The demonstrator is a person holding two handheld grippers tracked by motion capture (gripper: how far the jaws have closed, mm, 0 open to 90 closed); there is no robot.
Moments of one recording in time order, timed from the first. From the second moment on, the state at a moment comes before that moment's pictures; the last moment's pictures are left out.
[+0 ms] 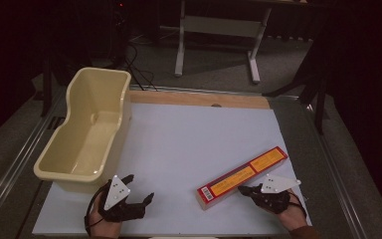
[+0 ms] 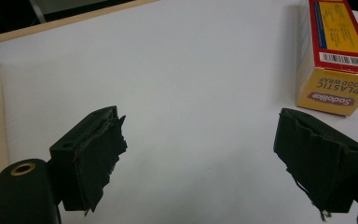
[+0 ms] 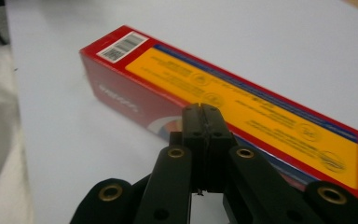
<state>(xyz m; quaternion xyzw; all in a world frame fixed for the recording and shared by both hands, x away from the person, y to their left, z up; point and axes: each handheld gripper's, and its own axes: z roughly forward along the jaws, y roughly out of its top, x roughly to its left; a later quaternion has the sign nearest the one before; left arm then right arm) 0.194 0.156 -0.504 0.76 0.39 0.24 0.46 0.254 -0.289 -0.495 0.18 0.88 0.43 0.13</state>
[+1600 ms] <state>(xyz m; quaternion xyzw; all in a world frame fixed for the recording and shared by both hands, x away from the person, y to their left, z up) 0.193 0.155 -0.504 0.76 0.38 0.24 0.46 0.359 -0.221 -0.504 0.24 0.90 0.33 0.14</state>
